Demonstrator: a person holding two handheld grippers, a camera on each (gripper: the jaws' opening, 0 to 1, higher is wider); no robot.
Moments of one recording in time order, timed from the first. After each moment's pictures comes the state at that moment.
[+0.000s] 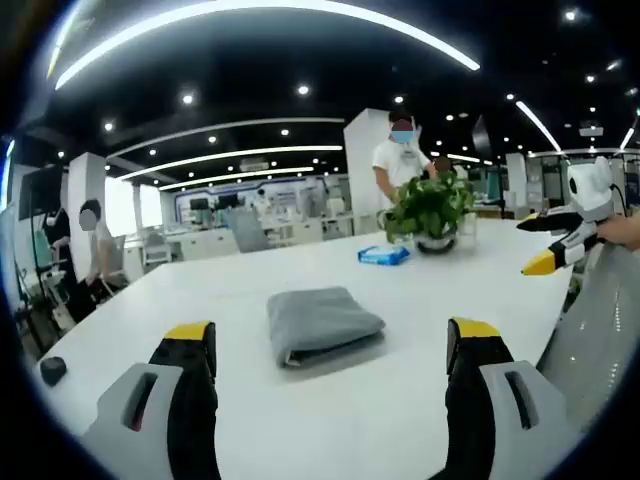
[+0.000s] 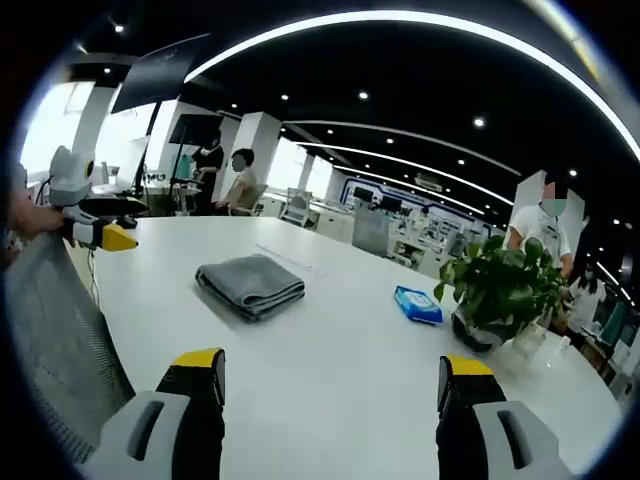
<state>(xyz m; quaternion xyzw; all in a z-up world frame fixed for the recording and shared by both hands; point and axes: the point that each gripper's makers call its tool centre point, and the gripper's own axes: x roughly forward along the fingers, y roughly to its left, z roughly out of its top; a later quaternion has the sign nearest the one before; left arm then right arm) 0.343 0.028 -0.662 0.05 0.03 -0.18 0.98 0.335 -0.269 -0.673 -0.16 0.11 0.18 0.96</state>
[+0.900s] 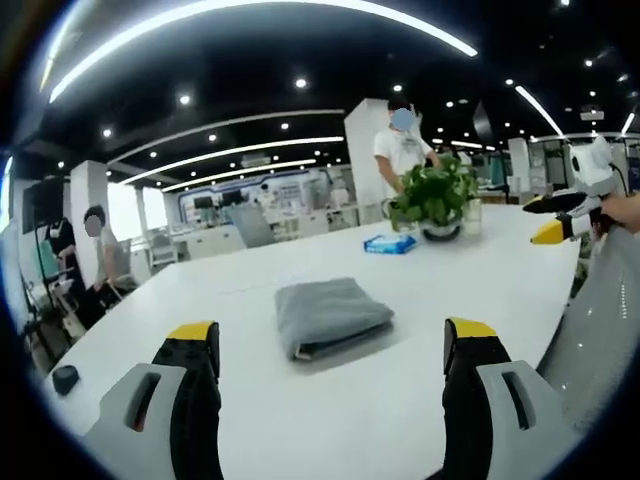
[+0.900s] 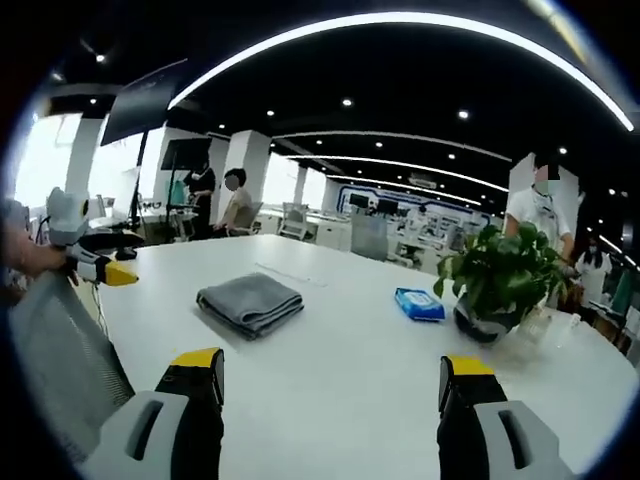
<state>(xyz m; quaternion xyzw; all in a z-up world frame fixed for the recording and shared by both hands) 0.342 0.031 -0.665 0.08 0.05 -0.17 0.98 0.338 -0.290 -0.663 -0.07 0.11 0.18 0.97</state>
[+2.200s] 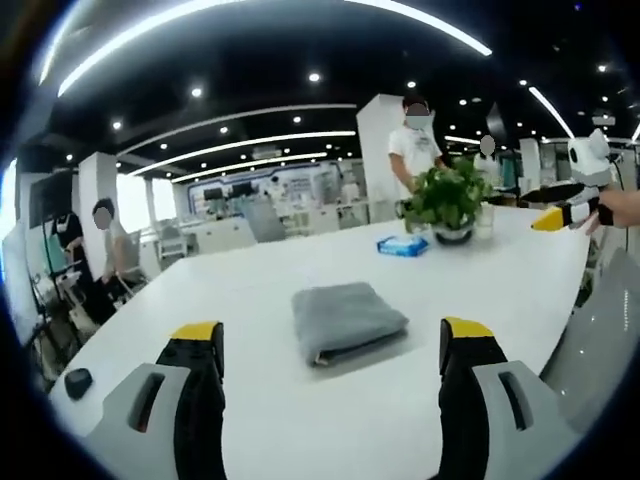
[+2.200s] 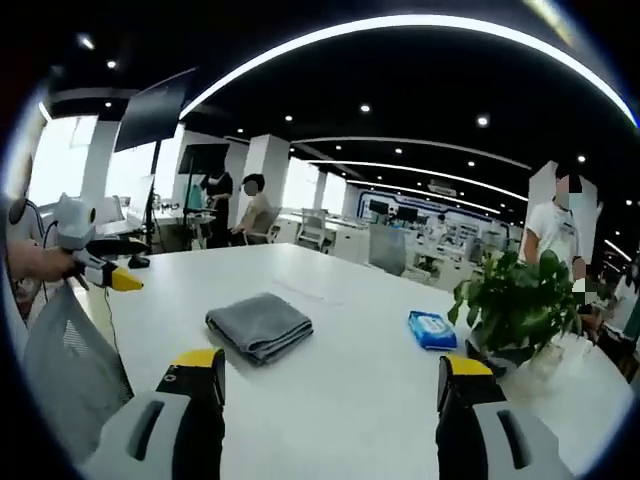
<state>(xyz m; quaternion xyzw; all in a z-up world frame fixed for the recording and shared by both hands) 0.350 0.051 -0.634 0.07 0.06 -0.15 0.98 0.368 -0.274 -0.612 -0.13 0.09 0.23 0.96</state>
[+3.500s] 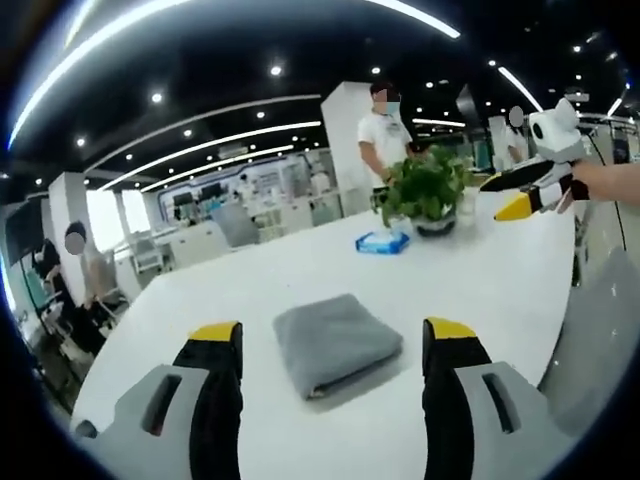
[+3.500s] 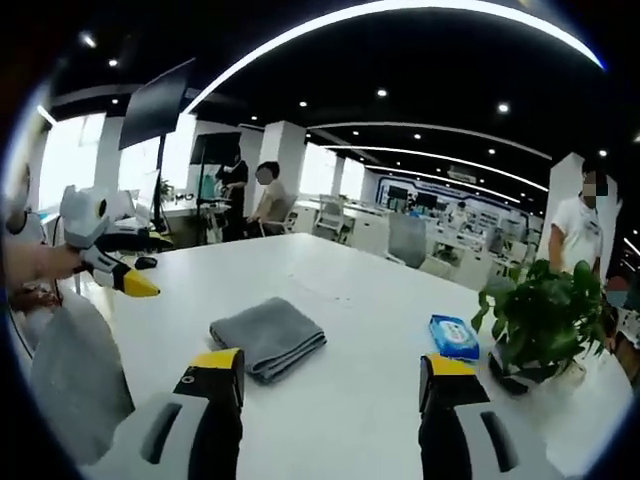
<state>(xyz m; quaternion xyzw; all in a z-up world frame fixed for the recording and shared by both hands) 0.398 0.021 -0.623 0.11 0.09 -0.21 0.97 0.417 -0.228 -0.610 -0.11 0.14 0.27 0.95</state>
